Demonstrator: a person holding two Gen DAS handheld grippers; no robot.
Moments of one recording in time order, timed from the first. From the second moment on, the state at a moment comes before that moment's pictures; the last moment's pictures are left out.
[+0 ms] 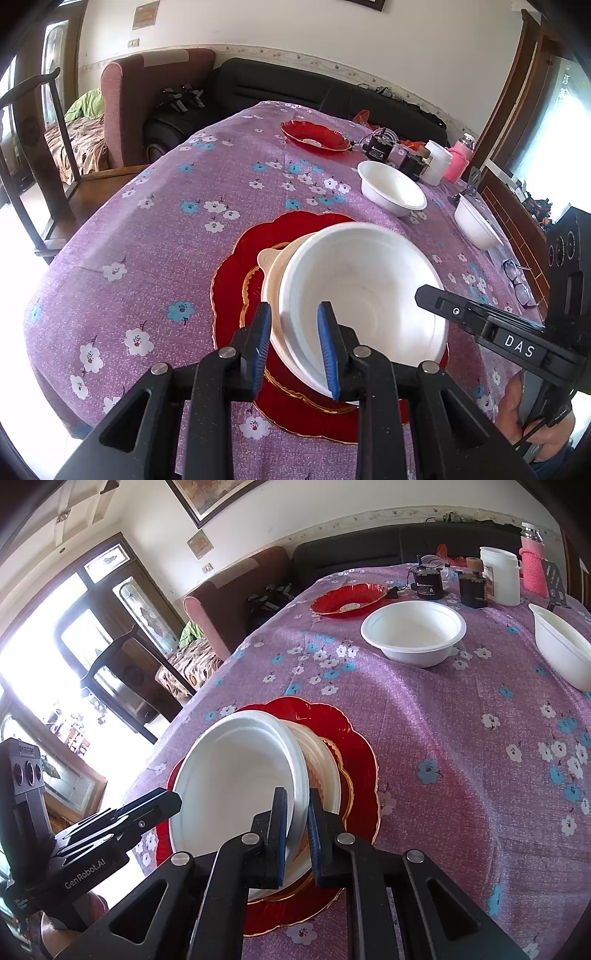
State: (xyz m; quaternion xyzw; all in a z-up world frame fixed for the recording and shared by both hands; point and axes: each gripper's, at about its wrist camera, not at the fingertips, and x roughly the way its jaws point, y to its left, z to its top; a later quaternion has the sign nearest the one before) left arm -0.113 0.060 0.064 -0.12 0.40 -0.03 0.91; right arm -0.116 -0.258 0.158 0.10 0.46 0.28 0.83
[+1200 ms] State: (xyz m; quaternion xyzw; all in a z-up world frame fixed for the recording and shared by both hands) left arm -0.115 0.055 0.071 -0.12 0.40 -0.03 0.91; right arm -0.117 -0.286 0.173 0.10 0.43 0.26 0.86
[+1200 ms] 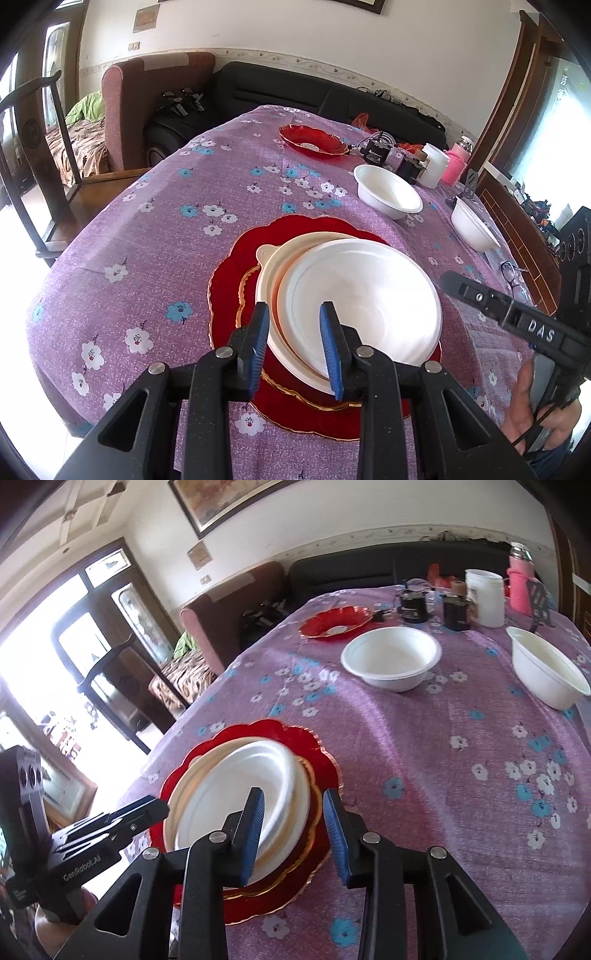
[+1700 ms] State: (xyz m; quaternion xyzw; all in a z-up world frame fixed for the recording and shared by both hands) left arm -0.114 0.038 0.071 -0.10 0.40 -0.04 0.91; right arm -0.110 -0.312 0.171 0.13 0.44 0.25 0.85
